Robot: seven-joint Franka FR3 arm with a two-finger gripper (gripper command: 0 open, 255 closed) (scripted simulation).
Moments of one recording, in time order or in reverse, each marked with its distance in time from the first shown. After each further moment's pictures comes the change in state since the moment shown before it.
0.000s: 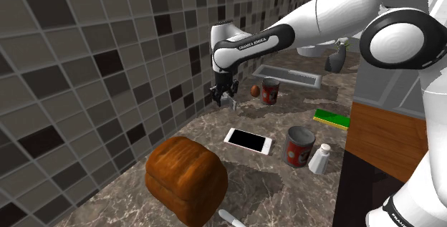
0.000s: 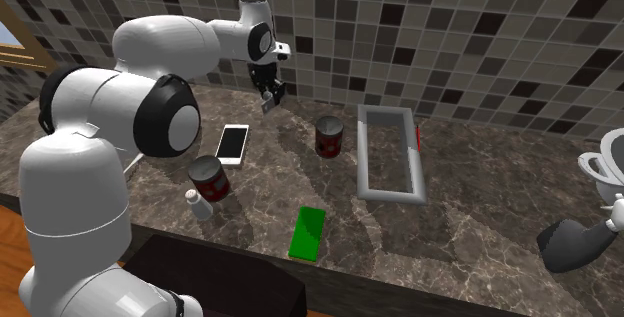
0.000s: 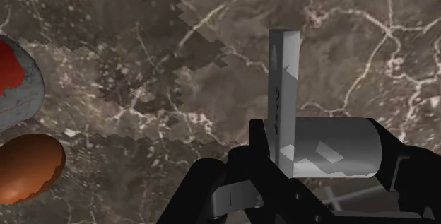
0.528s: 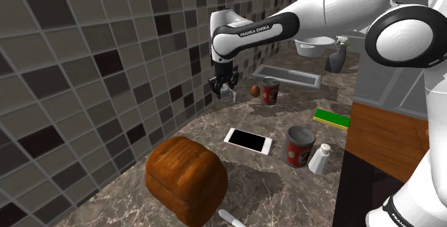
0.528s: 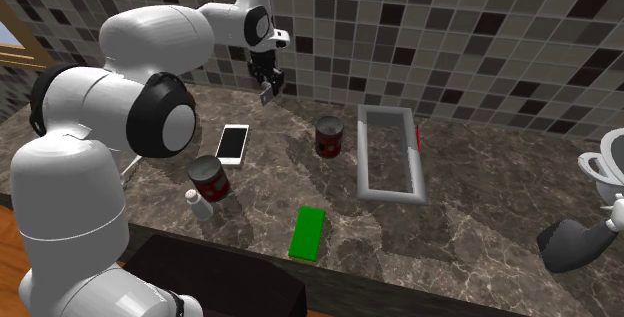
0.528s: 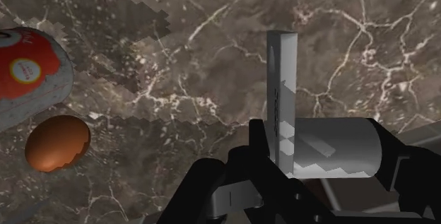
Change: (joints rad) arm 0.001 -0.029 0.003 0.066 0.006 -0.094 -0.005
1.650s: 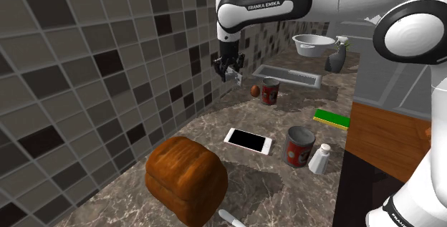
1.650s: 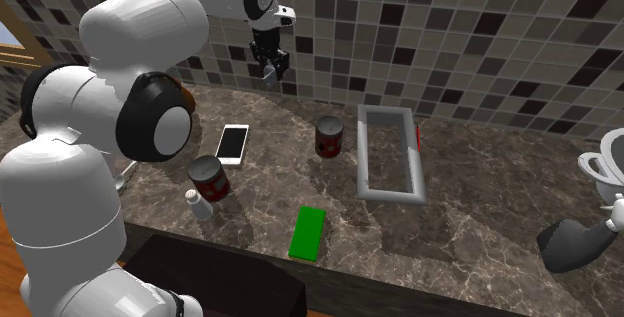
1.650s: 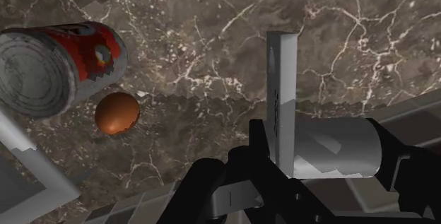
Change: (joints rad) arm -0.029 -0.046 -0.007 0.121 0.012 -0.166 -0.049
